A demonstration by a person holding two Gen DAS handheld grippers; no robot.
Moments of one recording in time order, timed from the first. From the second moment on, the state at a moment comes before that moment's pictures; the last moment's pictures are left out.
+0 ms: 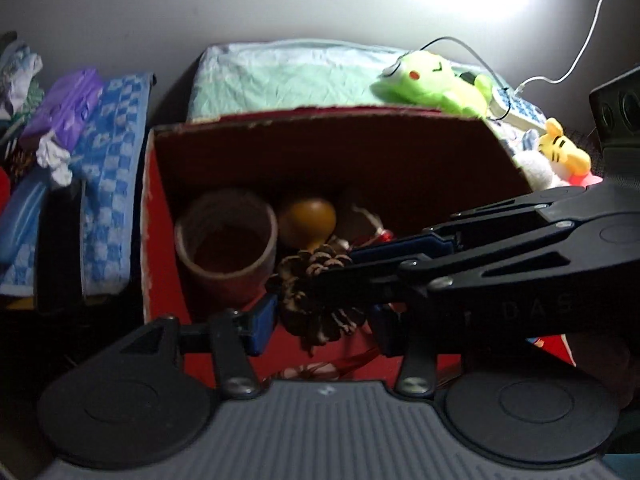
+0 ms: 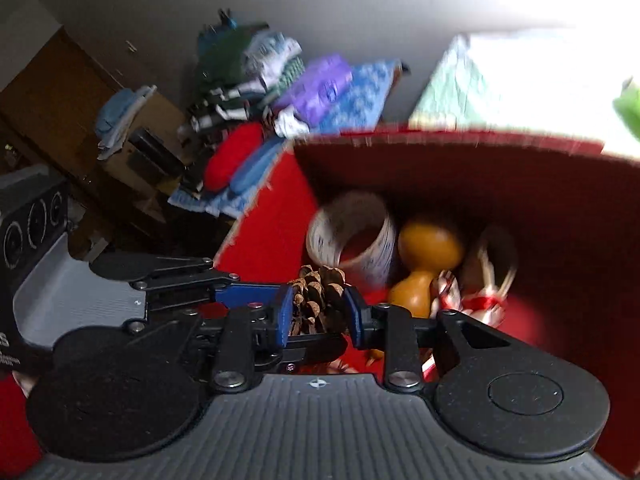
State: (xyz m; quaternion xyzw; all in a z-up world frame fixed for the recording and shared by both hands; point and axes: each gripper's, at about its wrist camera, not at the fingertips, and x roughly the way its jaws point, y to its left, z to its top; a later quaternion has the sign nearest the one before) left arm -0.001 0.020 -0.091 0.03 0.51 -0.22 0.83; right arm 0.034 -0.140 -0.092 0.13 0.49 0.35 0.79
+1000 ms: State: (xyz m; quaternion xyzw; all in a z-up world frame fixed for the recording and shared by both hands) left arm -0.009 0.009 -0.077 0.10 0.48 -0.24 0.84; right arm 0.041 -0.155 -0.133 0.26 0.57 0.30 0.72
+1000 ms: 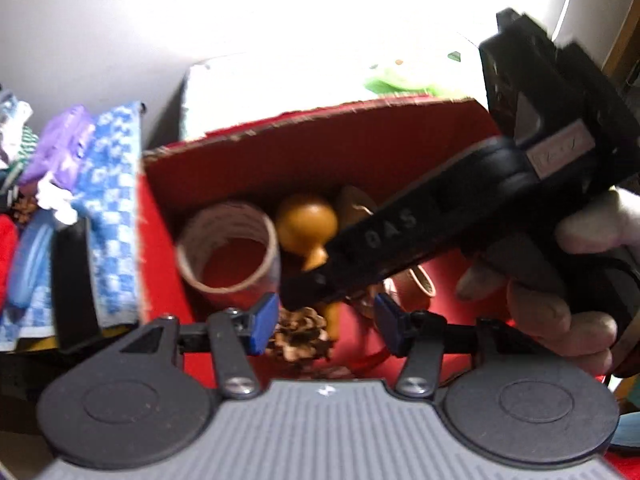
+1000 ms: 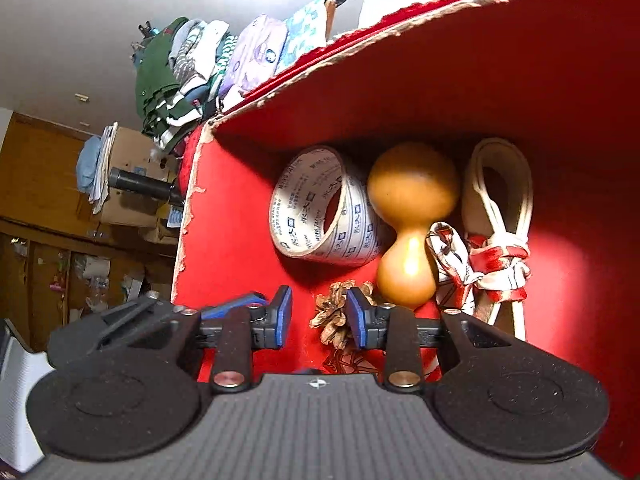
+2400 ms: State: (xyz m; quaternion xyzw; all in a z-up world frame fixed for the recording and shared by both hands) left arm 0.000 -0.007 -0.086 0.07 0.49 -0.16 0.85; right arm 0.013 -0.185 -0.112 0.27 0.50 0.17 0.81
